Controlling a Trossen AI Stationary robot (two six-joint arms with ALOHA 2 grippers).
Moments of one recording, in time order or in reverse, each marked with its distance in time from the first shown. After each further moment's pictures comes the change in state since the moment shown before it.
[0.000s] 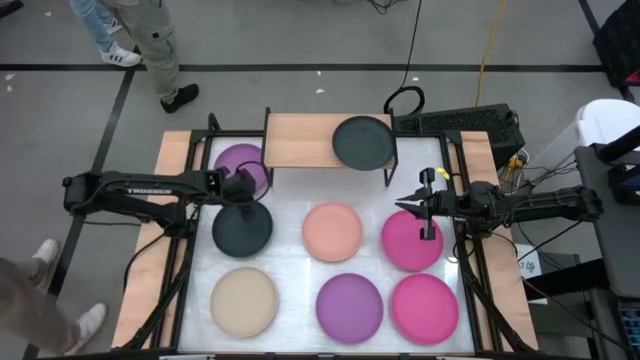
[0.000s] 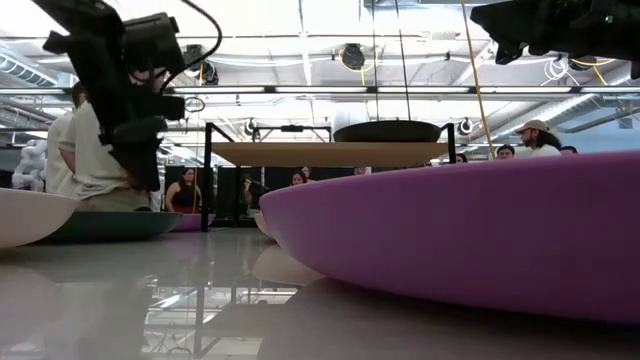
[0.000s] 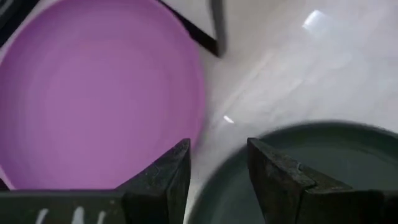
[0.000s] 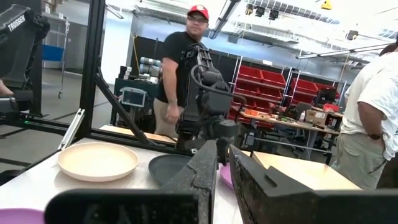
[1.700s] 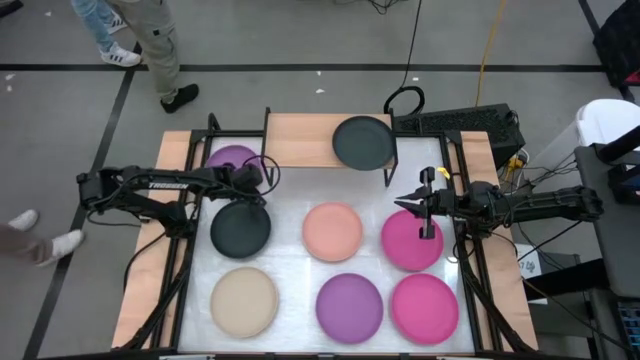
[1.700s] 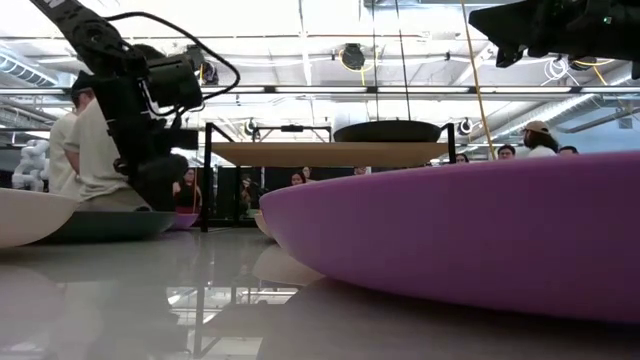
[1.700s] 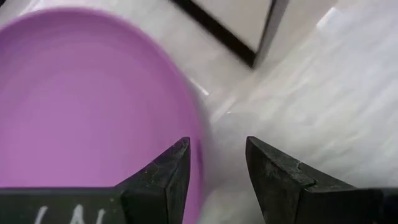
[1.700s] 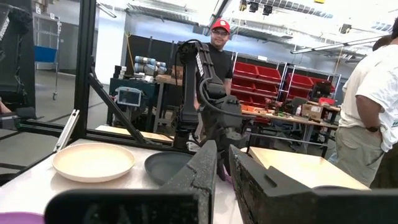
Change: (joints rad) left arm 0.151 0.170 -0.049 0.220 0.047 0.100; right arm 0.000 0.001 0.000 -0.008 0.027 0.026
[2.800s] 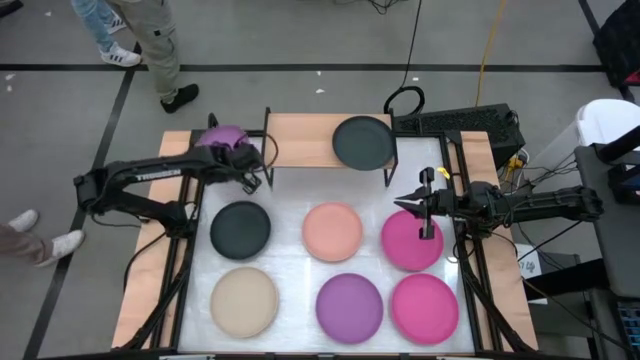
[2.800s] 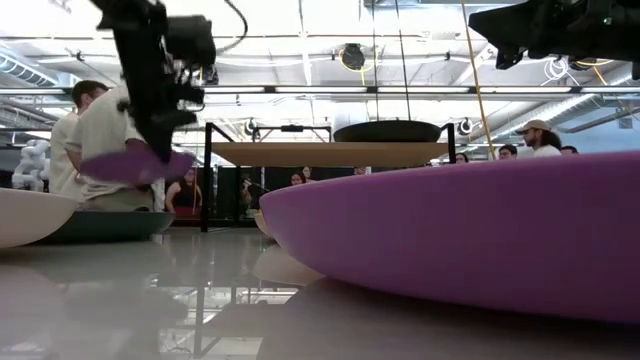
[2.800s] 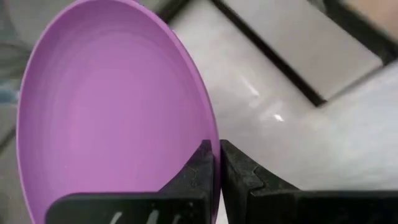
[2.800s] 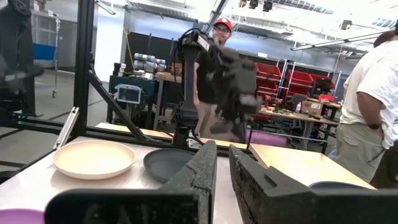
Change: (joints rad) left arm 0.031 -0.028 0.373 -0.513 -0.226 -0.045; right arm 0.000 0.000 0.000 -0.013 0.000 0.003
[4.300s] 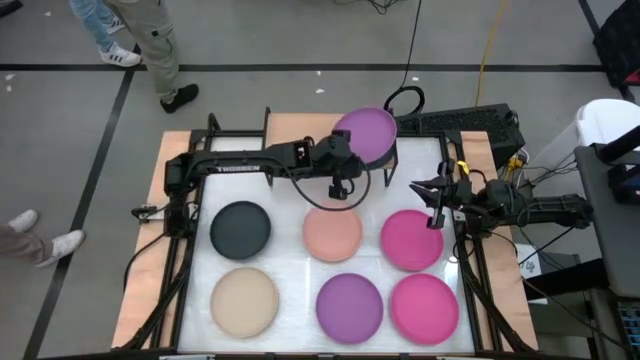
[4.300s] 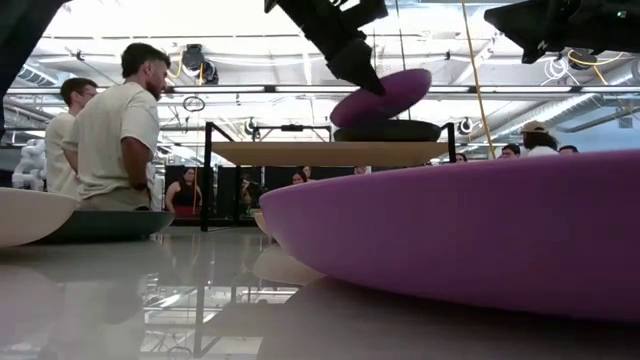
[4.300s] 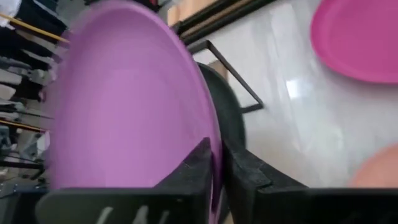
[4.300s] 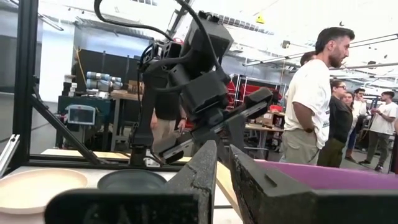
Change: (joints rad) left arm -0.248 0.708 0.863 0.498 0.262 0.920; right arm 0.000 -0.243 0.000 -0.143 0.184 -0.030
